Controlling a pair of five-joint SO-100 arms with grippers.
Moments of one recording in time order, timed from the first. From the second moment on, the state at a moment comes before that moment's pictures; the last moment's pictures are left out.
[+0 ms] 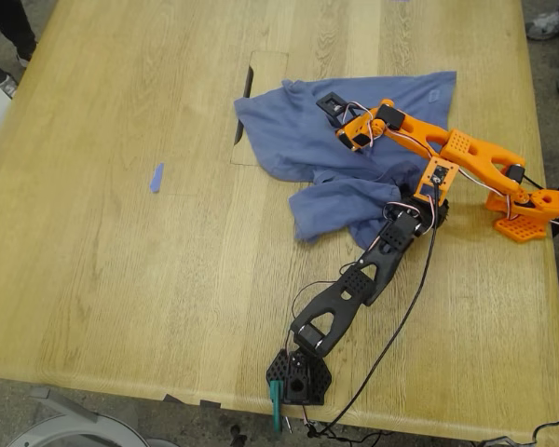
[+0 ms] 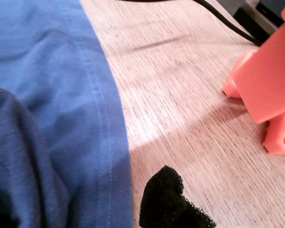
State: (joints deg) arm 0 43.1 6.3 -16.9 60.8 -98.2; arm 1 14.9 21.3 -6.5 75.3 -69.3
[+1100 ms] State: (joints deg) arm 0 43.7 -3.3 -17.0 62.4 -85.5; arm 1 14.6 23.3 -6.5 76.7 -69.3
